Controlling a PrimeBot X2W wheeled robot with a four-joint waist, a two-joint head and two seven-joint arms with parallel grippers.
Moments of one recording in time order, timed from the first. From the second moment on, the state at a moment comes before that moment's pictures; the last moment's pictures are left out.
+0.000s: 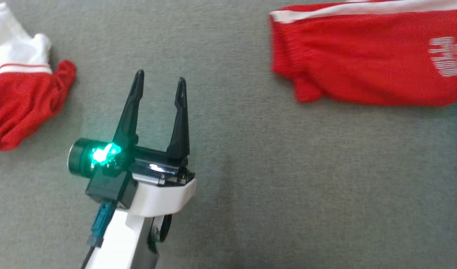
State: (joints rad) left arm -0.27 0.05 -0.35 -0.07 -0.15 0.10 -0.26; right arm -0.93 -0.58 0.45 0.98 0.83 0.13 0.02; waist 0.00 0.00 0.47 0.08
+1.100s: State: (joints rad) left arm -0.23 0.05 -0.35 -0.04 -0.18 0.08 -0.26; right arm -0.67 -0.27 0.43 0.28 0.81 0.13 0.25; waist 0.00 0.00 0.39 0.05
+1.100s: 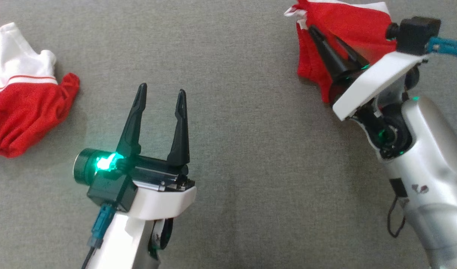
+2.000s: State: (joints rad) left arm 0.09 0.05 -0.24 -0.02 -0.17 0.13 -0.26; right arm -0.07 -0.24 0.19 0.22 0.38 0.13 -0.25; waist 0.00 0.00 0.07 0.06
